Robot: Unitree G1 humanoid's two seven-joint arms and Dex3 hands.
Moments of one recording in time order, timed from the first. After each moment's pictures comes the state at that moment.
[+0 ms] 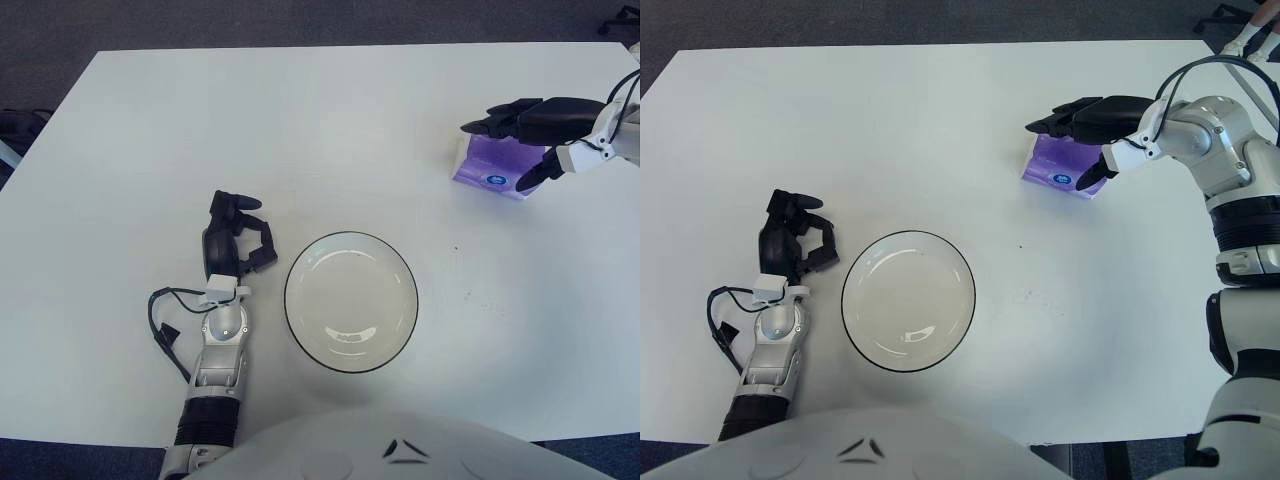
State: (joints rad) left arm 0.13 -0.05 0.02 0.07 0.16 -0.26 0.28; right arm -0.84 -0.96 0.27 0.52 -0.52 -0.69 0.76
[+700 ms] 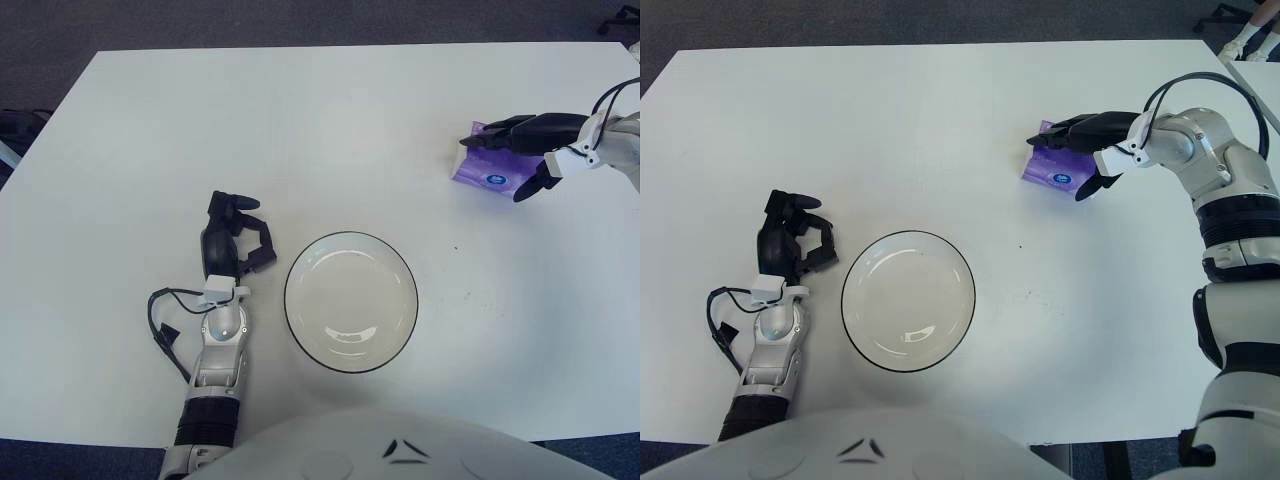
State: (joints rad) left arm 0.13 -0.05 0.02 0.07 0.14 -0.28 0.28; right arm -0.88 -0.91 0.34 0.70 -0.58 -0.72 0.69
